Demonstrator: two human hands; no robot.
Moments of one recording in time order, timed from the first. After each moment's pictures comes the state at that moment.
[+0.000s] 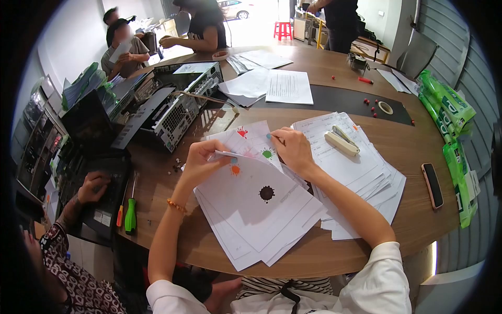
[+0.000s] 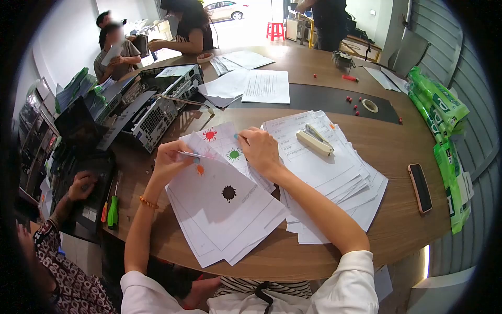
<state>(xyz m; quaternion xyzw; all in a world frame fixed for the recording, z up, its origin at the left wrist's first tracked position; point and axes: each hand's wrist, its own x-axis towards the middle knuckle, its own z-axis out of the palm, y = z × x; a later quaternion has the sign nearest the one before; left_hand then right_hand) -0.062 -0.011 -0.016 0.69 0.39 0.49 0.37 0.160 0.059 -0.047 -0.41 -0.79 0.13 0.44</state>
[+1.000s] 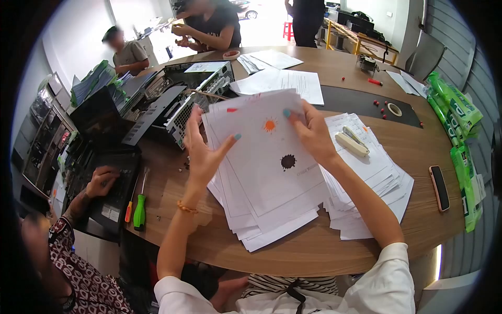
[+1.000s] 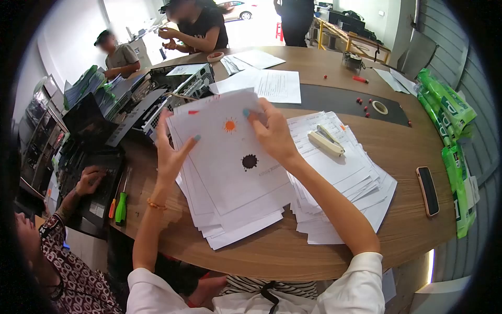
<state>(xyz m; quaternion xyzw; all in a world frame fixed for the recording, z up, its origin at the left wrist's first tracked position) -0.044 -0.019 0.005 0.64 0.57 0.52 -0.04 0.161 0.058 -0.001 -0.27 -0.70 0.39 0.53</state>
